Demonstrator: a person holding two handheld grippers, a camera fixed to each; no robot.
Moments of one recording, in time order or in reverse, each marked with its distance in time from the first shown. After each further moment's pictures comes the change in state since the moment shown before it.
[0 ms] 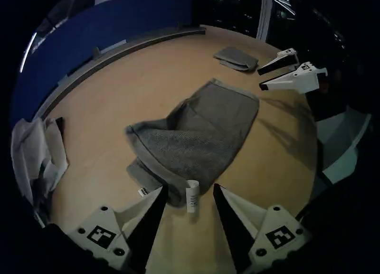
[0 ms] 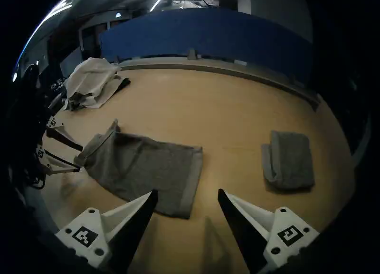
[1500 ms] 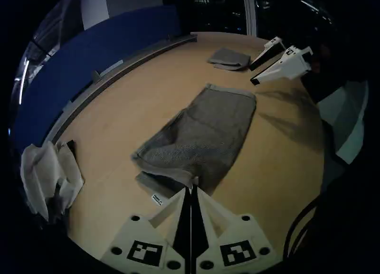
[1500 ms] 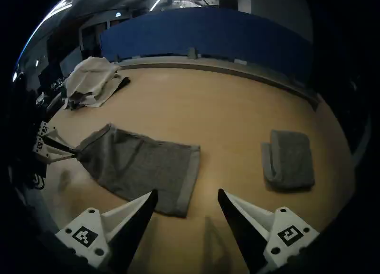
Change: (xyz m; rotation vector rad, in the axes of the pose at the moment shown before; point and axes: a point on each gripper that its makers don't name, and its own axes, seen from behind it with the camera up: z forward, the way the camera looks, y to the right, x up) left arm 0.000 -0.010 -0.010 0.093 0.069 0.167; right arm -0.002 0.001 -0.001 -0.001 -0.004 -0.004
